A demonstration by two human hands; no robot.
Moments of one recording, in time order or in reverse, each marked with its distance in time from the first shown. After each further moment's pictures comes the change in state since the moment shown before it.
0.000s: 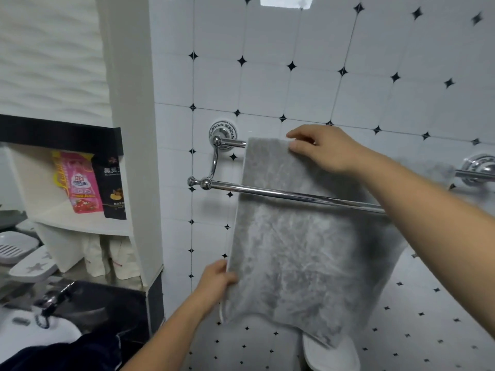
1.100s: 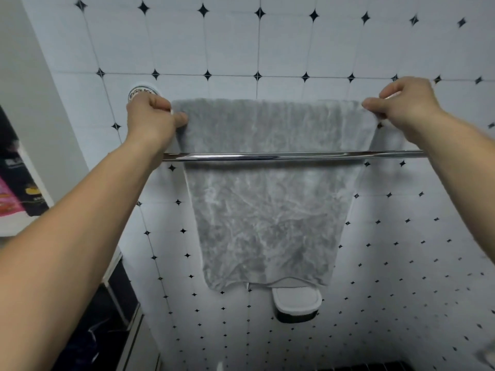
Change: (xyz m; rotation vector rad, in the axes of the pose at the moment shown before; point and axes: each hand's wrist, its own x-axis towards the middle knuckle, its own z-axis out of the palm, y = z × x) left_hand 0.025 0.236 0.020 0.126 0.367 0.500; right_hand -0.136 0.140 -0.092 0.369 0.547 0.777
